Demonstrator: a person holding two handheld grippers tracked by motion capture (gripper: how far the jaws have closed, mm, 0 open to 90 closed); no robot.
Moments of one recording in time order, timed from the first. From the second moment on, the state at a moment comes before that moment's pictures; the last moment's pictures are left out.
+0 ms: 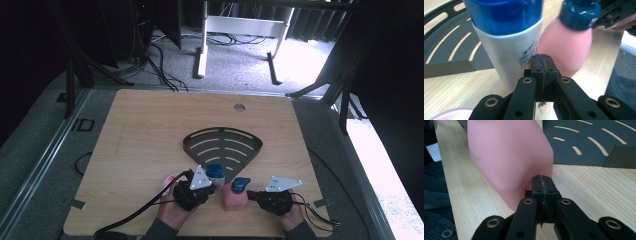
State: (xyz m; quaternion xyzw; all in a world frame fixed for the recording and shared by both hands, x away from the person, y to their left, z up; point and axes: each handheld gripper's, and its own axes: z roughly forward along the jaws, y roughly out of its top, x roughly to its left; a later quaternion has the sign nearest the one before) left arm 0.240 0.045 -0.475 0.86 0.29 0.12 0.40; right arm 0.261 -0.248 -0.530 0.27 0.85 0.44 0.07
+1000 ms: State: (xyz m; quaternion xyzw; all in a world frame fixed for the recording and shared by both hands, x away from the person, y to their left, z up) left arm 0.244 0.069 -0.469 0.85 0.32 0.12 0.40; right arm 0.245 -0.235 -0.529 0.24 0.86 0.43 0.06
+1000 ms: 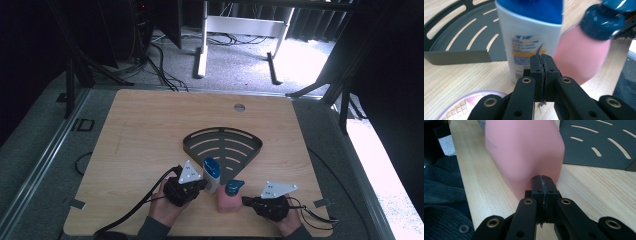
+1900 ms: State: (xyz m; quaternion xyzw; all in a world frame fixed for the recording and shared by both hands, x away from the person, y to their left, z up) left arm 0.256 0.064 -0.401 0.83 0.27 0.15 0.47; right arm 0.227 -0.230 -0.522 0.21 0.86 0.46 0.04
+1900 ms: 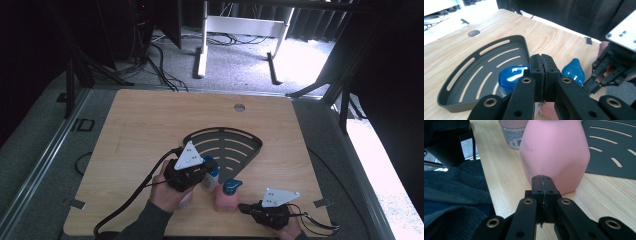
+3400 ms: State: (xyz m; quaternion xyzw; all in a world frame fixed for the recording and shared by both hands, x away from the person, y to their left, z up) left arm 0.265 0.048 -0.461 0.88 0.30 0.17 0.33; right arm 0.255 -0.207 -0.519 0.20 0.86 0.47 0.04
